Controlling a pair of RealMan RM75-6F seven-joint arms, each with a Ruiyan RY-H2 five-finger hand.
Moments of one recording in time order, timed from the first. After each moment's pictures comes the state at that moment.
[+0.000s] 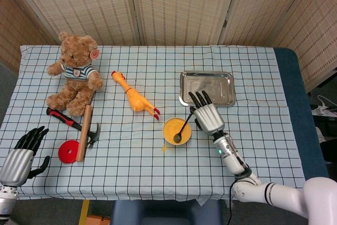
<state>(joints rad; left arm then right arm) -0.15 -1.15 -0.01 -1.53 1.56 1.45 -0.08 0.72 -1.69 0.18 -1.27 -1.25 1.09 -0.48</state>
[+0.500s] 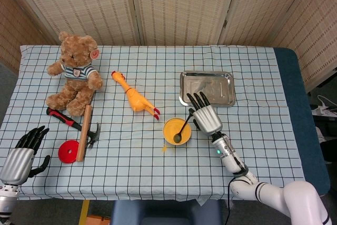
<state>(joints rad) -0.15 -1.15 -0.01 -1.53 1.54 1.42 -0.08 0.73 -1.85 0.15 -0.96 -1.38 1.12 -0.28</state>
